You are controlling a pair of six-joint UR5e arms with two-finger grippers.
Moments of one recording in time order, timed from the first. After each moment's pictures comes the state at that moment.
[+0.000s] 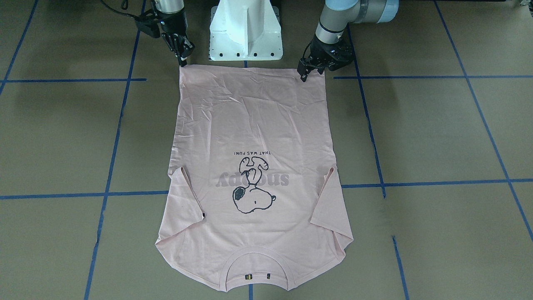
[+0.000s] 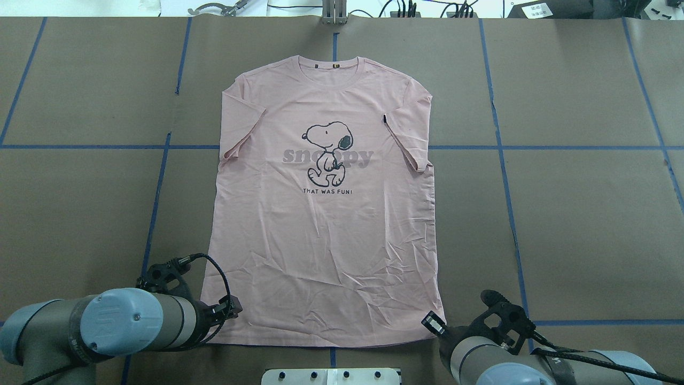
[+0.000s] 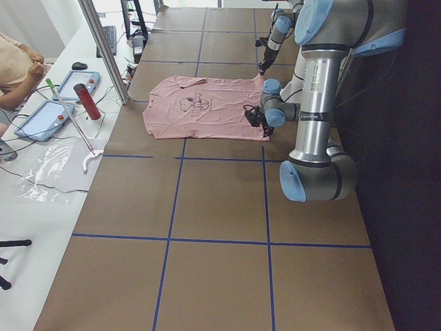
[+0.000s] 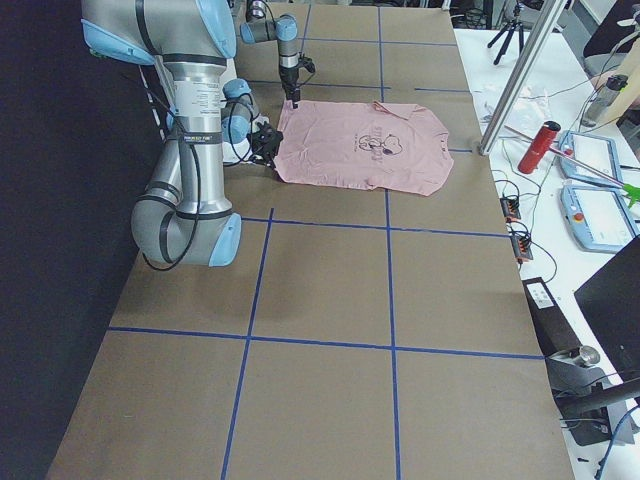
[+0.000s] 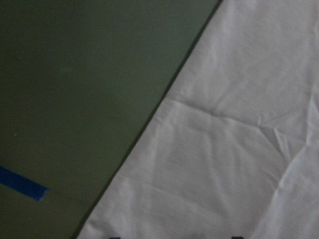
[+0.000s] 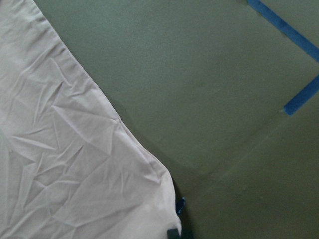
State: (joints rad) left arm -0.18 -1.72 -2.02 -1.84 -1.68 -1.96; right arm -0.01 -1.43 2.21 -1.60 1.31 2.33
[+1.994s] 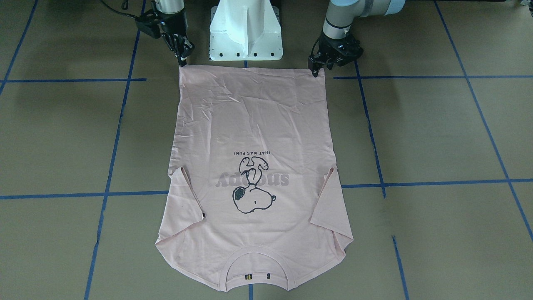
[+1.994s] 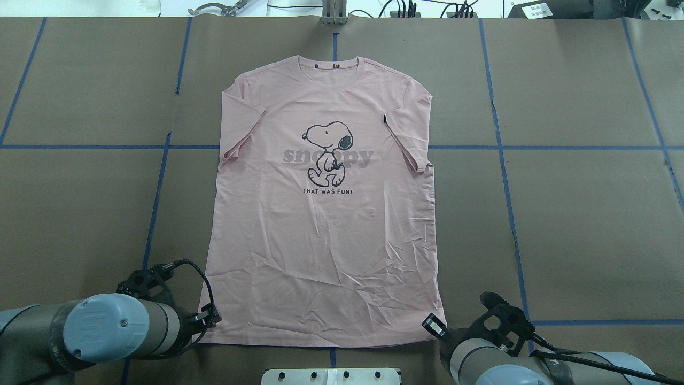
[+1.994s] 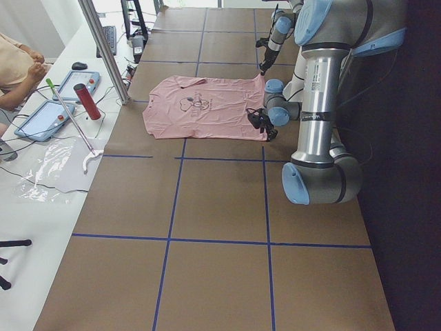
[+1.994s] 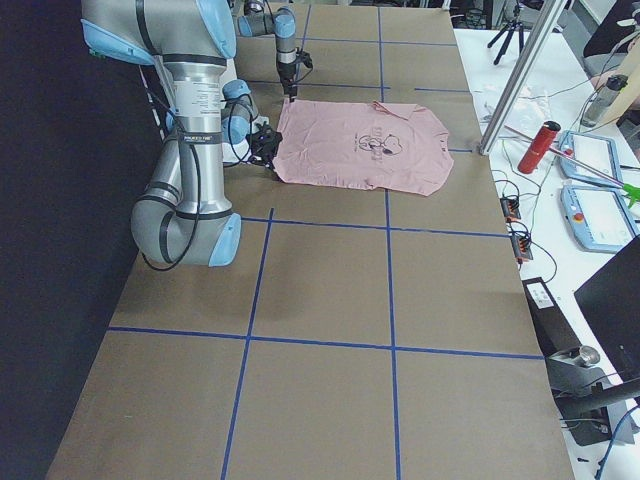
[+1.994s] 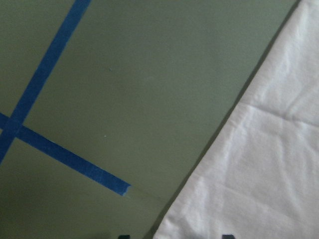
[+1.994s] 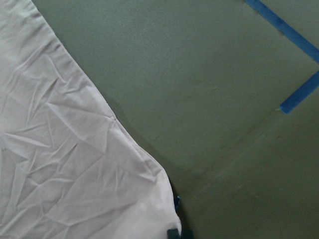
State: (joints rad) left arm -0.17 -1.66 -2.08 -1.77 -1.68 -1.96; right arm -0.02 -1.43 2.21 -1.60 1.31 2.33
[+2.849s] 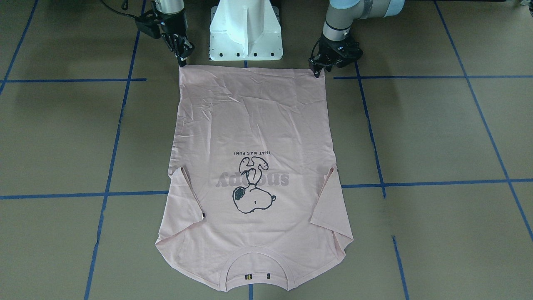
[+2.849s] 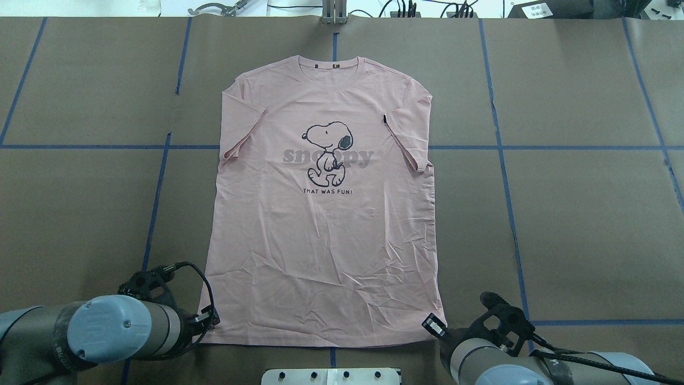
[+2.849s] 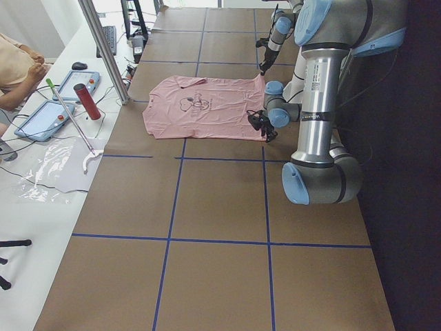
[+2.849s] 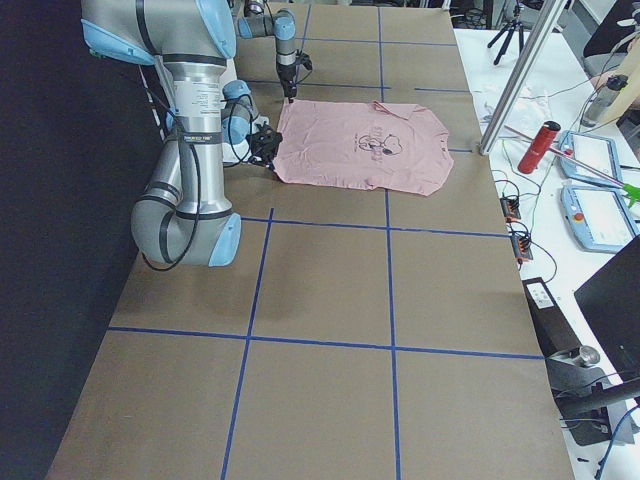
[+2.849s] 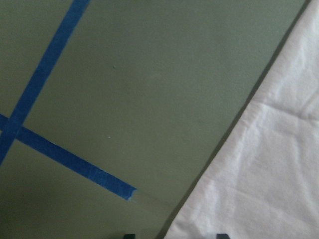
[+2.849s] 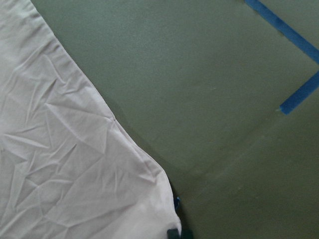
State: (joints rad) left arm -0.17 -1.66 -2.06 -1.78 -1.68 -1.96; right arm -0.02 -1.43 2.20 -1.60 1.32 2.33
